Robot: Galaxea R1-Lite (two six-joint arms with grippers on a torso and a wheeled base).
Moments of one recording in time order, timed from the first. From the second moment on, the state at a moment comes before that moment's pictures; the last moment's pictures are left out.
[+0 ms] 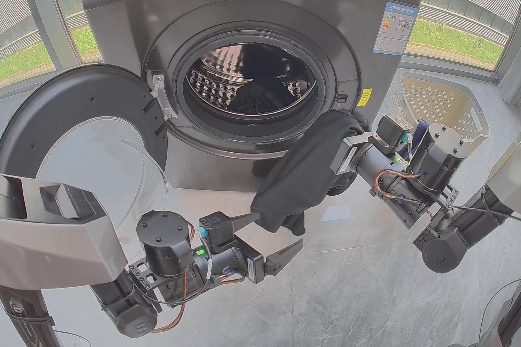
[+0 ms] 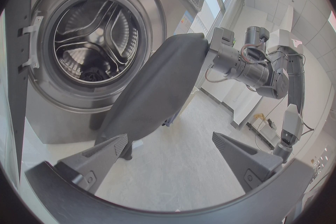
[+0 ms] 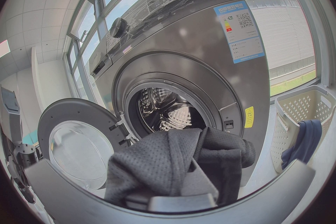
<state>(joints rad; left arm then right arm) -0.72 2.09 -0.43 -1.55 -0.15 -0.14 0.61 1.94 -0.72 -1.46 -0.13 0.13</state>
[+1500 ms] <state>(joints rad) -0.64 2.18 -0.71 -1.55 -0.16 -0.10 0.61 1.91 -0.70 -1.46 -0.12 0.15</state>
